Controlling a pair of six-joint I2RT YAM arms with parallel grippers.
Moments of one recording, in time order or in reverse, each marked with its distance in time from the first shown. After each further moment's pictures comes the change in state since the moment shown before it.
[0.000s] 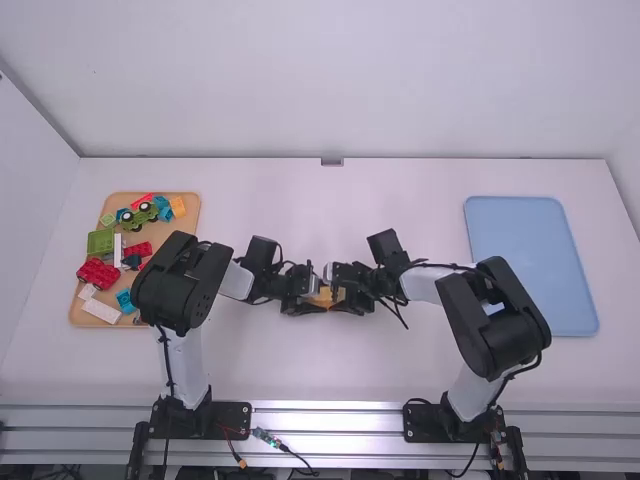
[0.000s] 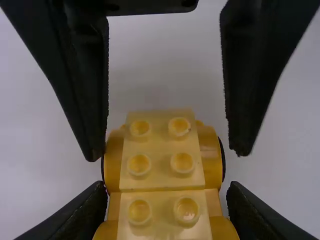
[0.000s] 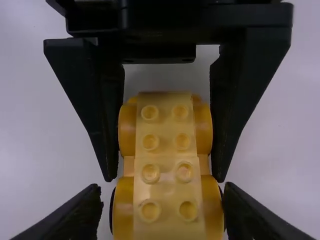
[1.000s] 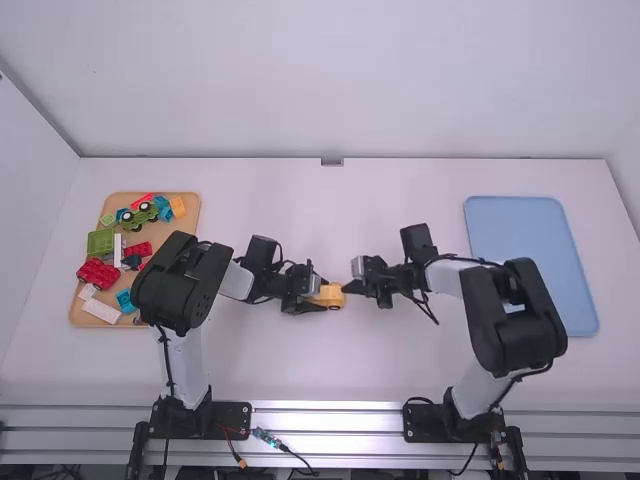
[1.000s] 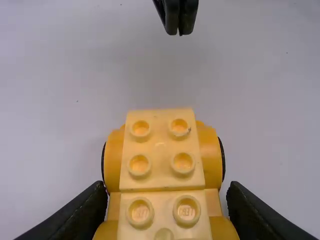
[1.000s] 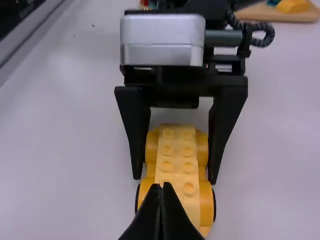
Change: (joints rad) left arm 0.000 0.000 -0.001 0.018 -0.008 0.000; right arm -0.199 -0.018 -0.003 -0.112 -0.398 -0.271
